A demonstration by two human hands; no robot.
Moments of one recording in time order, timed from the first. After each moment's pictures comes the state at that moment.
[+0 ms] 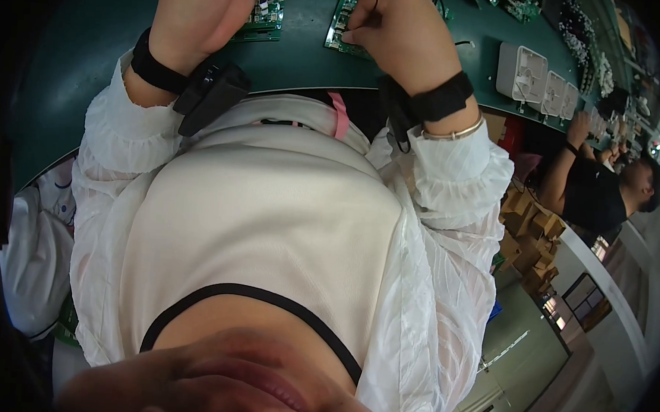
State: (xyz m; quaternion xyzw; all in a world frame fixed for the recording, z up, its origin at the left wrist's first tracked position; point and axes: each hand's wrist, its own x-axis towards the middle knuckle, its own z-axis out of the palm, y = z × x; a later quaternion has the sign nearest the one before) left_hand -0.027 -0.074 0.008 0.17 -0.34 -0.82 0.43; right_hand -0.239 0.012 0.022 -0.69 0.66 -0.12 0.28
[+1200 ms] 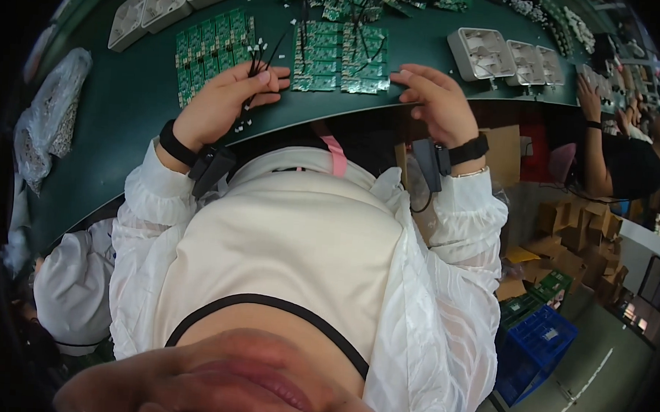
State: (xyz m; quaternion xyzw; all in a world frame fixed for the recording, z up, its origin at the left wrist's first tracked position) left_hand -0.013 -0.035 -0.003 0.31 -0.54 -0.77 0.15; right_hand -0.329 0.121 0.014 -0.25 0.68 -0.48 0.50
